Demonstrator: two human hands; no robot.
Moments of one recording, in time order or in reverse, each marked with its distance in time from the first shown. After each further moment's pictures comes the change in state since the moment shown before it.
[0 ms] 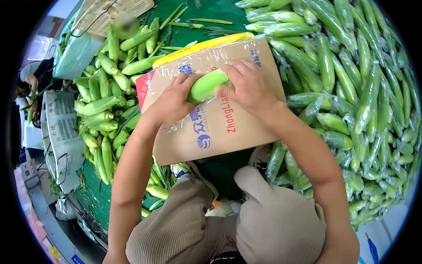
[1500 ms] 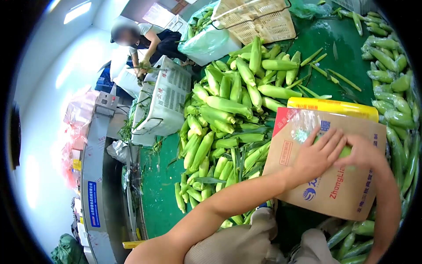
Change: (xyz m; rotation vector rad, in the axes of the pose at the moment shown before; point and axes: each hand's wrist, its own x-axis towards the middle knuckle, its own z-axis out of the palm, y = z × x) left_hand -0.008 0.010 0.034 0.571 0.699 0.283; right_hand 0.068 0.020 0.005 0.802 -0.731 0.214
